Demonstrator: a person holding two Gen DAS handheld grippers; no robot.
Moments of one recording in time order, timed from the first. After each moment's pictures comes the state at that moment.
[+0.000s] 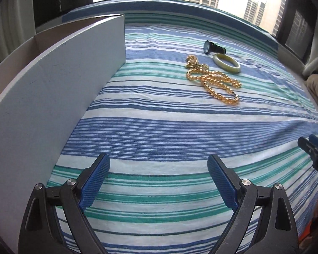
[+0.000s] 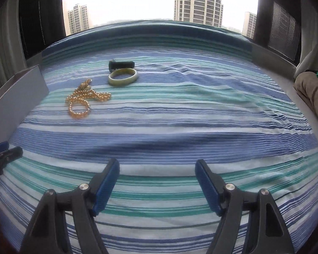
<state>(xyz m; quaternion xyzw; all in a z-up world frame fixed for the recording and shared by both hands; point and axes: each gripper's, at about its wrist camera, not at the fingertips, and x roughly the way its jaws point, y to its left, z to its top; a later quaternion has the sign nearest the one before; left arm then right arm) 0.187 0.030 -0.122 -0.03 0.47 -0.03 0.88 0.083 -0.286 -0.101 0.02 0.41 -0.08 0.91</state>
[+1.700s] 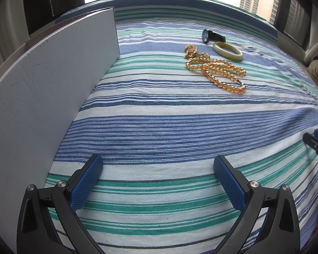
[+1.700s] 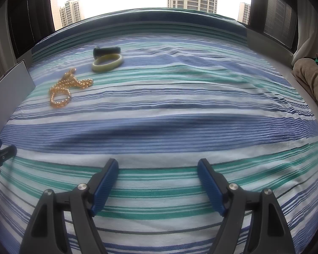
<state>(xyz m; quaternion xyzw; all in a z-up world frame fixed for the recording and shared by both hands) 0.185 0.023 -0.137 0.01 0.47 -0.04 0.88 0.085 -0.300 -0.128 0.04 0.44 -0.10 0.89</state>
